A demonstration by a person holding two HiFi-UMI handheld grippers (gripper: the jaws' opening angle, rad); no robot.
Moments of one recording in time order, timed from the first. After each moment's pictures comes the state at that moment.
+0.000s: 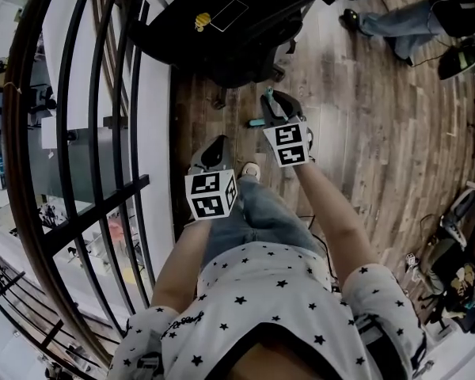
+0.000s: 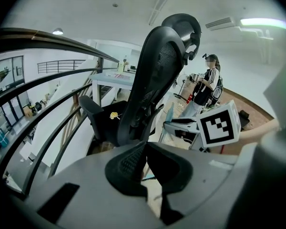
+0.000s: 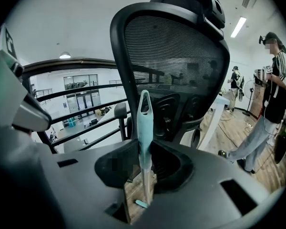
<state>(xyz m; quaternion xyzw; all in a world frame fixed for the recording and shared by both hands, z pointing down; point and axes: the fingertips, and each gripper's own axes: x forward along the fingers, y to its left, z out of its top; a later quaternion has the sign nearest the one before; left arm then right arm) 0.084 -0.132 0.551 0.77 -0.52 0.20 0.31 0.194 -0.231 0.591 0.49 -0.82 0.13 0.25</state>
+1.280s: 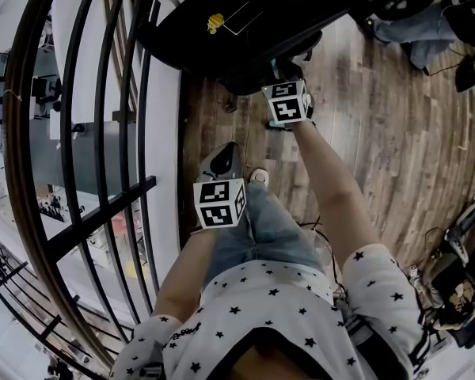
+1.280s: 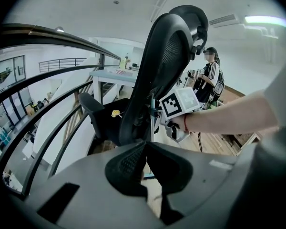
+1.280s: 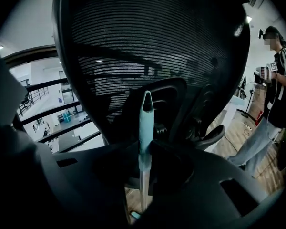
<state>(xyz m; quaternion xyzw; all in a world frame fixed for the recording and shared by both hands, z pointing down) 0.080 -0.154 0.569 0.76 -0.53 0.21 0.32 0.176 -0.367 0.635 0.50 -0.81 0.13 0.28</state>
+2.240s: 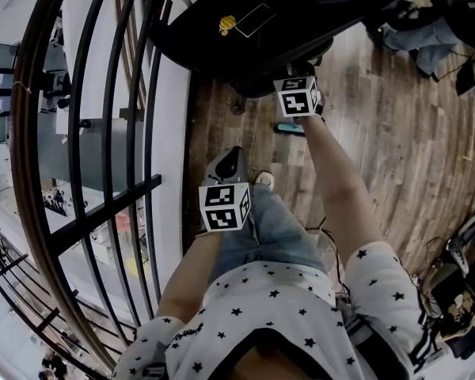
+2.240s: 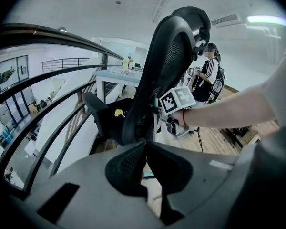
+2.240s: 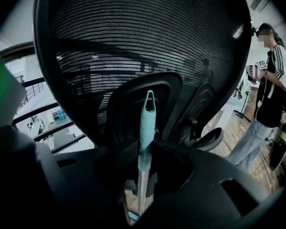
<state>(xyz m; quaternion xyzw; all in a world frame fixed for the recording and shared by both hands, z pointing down) 0.073 -0.148 0.571 0.75 -0.54 0.21 0.33 0.190 -0.389 0.642 0.52 -0.79 0.13 0.30</state>
